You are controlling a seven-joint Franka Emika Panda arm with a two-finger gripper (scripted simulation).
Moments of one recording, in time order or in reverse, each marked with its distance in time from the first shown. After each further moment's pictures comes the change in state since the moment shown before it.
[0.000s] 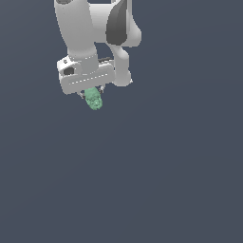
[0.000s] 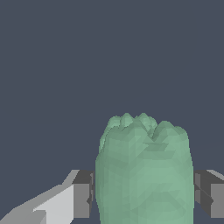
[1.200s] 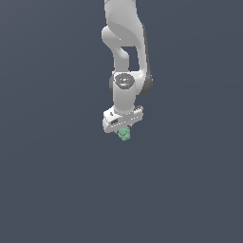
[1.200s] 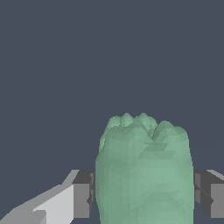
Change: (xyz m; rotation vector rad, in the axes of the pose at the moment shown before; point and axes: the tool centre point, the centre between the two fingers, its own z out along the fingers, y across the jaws) arm 0.089 -0.101 0.199 -0.002 -0.003 0.000
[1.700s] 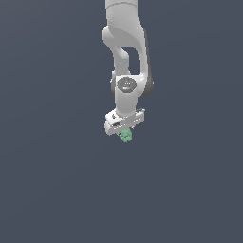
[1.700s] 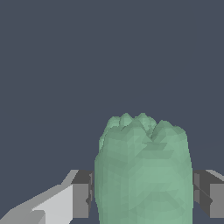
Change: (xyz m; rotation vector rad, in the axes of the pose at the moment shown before) arm 0.006 -0.006 0.013 0.000 0.001 0.001
